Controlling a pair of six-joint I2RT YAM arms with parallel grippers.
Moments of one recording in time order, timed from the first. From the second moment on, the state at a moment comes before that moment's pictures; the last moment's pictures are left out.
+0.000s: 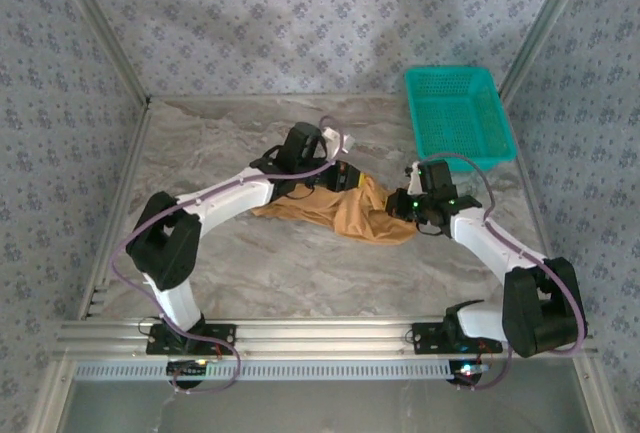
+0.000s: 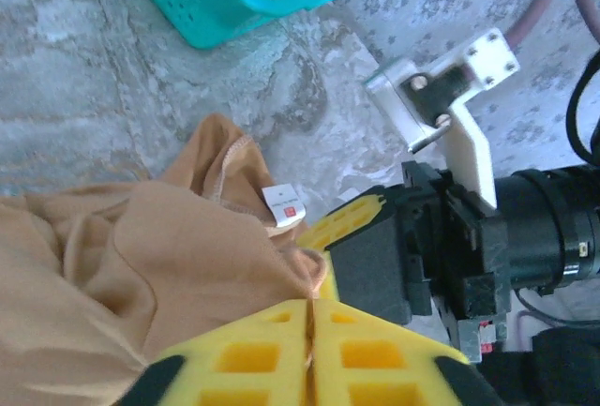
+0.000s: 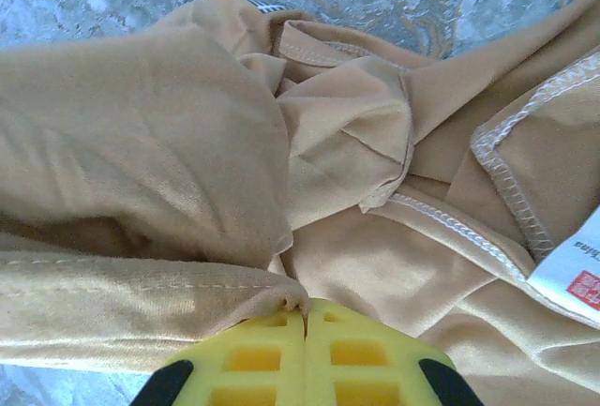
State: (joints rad) left arm -0.72 1.76 1.27 -0.04 0.61 -0.50; right arm 0.26 1.28 0.72 -0.33 -0.34 0.50
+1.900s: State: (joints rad) left arm -0.18 1.51 1.05 -0.37 0.14 -0.62; right arm 0.02 1.15 1.01 -0.62 -0.32 0.47
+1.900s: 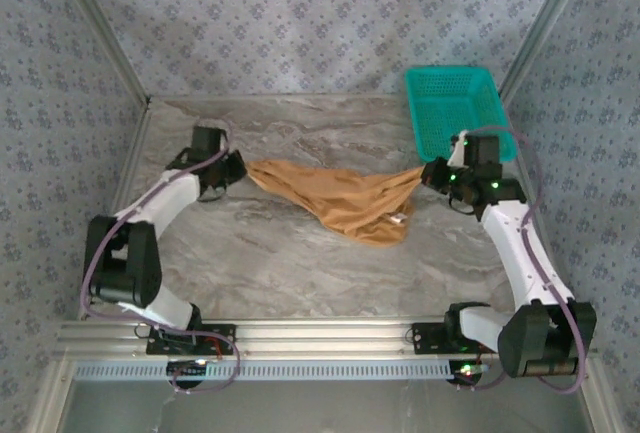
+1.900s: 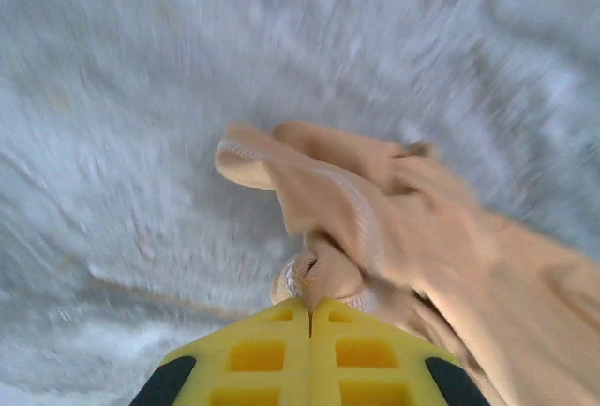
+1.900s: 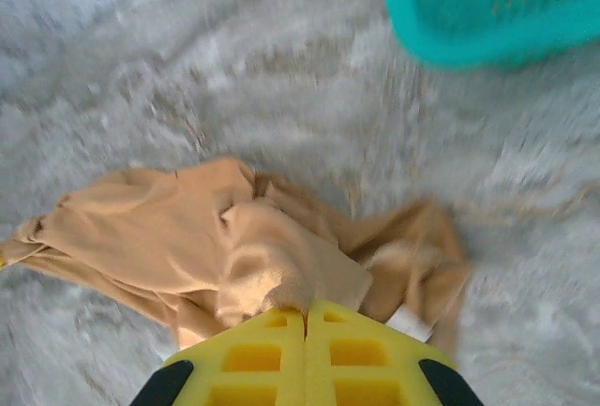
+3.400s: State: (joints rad) left arm -0.53 2.11 1.66 -0.83 -0.11 -0.39; right arm -0.08 1.14 0.97 -0.63 -0.38 0.53
